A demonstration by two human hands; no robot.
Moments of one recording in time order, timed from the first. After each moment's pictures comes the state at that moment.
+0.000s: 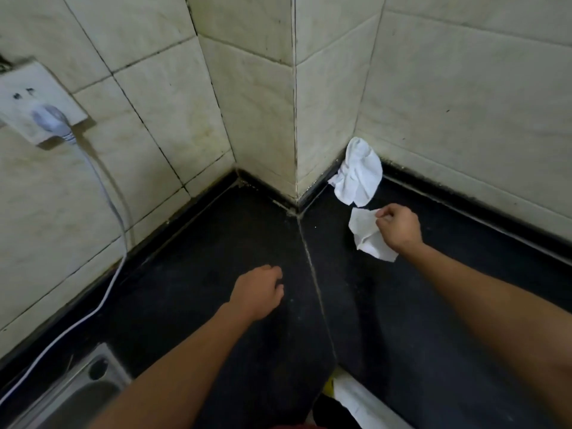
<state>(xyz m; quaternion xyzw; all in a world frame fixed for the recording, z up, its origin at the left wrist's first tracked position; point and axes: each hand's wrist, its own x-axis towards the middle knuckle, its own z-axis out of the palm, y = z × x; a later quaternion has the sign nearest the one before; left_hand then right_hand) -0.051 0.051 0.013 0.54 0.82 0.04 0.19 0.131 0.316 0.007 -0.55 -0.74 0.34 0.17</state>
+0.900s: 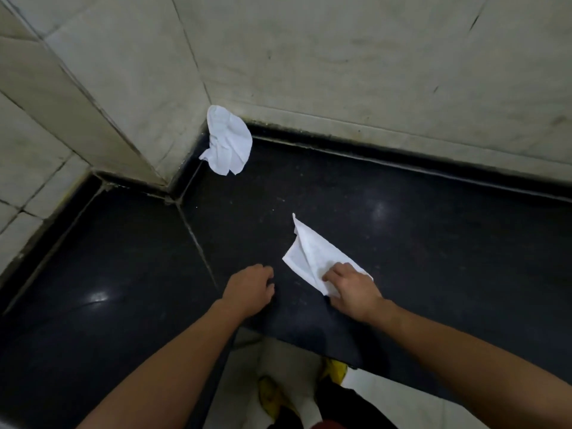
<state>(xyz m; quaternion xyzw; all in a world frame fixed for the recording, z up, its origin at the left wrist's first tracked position) 0.159 0.116 -0.022 0.66 0.71 -0.03 0.23 0.403 0.180 -0.063 -0.43 -0.87 0.21 -0.13</state>
